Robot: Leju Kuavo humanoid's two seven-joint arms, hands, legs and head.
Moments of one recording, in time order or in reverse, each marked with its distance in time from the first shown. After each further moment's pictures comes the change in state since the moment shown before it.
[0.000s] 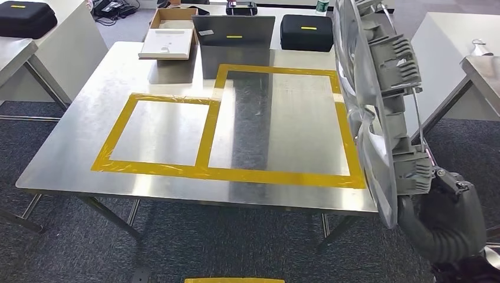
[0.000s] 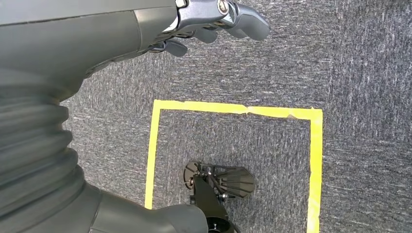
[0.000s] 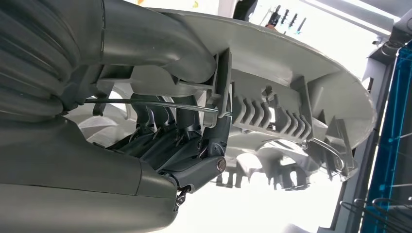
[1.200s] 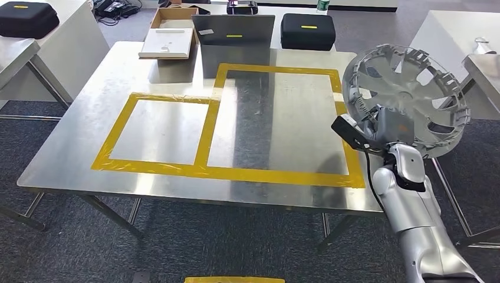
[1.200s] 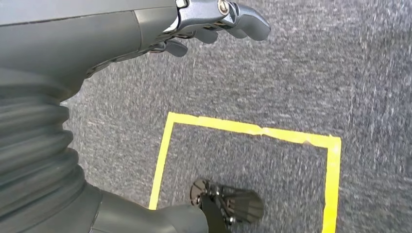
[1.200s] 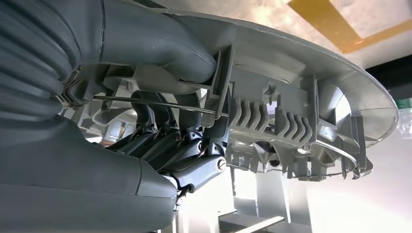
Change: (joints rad) left arm 0.005 -0.034 0.043 0.002 -0.059 0.142 0.027; right arm -0.724 -0.202 0.347 1.305 1.171 -0.705 0.323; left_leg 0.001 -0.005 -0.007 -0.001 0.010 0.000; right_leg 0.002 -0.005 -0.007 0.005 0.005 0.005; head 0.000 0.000
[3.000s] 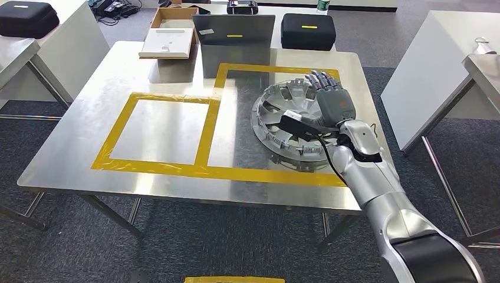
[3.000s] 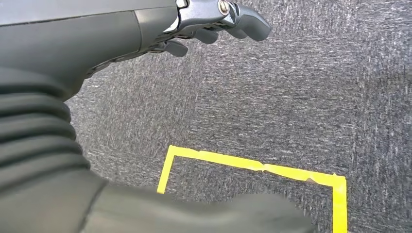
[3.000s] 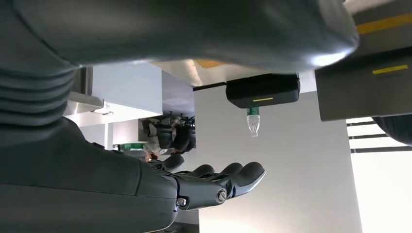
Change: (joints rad) left arm -0.001 0.013 0.000 0.000 -0.098 0.106 0.032; right arm -0.218 0.155 0.192 0.259 -0.026 -0.038 -0.258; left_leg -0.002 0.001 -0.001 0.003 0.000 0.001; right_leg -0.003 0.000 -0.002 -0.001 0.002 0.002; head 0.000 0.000
